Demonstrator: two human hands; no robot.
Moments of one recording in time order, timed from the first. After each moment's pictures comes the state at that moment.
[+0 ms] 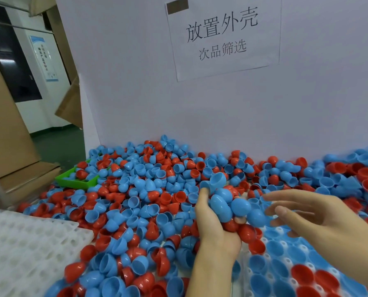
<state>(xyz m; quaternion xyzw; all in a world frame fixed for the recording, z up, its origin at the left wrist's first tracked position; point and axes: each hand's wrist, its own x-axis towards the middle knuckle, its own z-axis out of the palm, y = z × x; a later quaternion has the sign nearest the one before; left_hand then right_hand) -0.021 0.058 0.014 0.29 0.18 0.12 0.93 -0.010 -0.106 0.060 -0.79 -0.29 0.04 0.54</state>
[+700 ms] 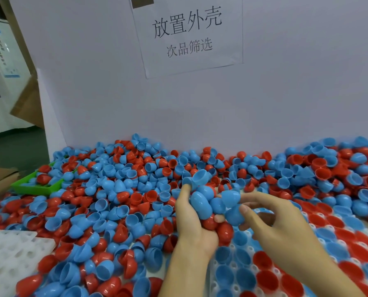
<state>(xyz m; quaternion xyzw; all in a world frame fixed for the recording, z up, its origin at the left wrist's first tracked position) -0.016 0.040 0.016 0.30 0.16 0.08 0.94 -0.006 -0.106 0.018 -0.81 -0.23 -0.05 0.53</state>
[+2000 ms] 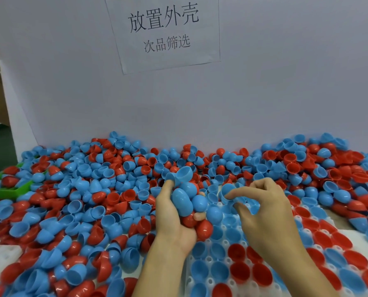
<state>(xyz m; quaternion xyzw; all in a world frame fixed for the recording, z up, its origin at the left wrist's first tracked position) -0.017 0.036 0.017 0.33 0.12 0.08 0.93 -0.003 -0.119 0.019 -0.87 -0.16 -0.18 0.43</state>
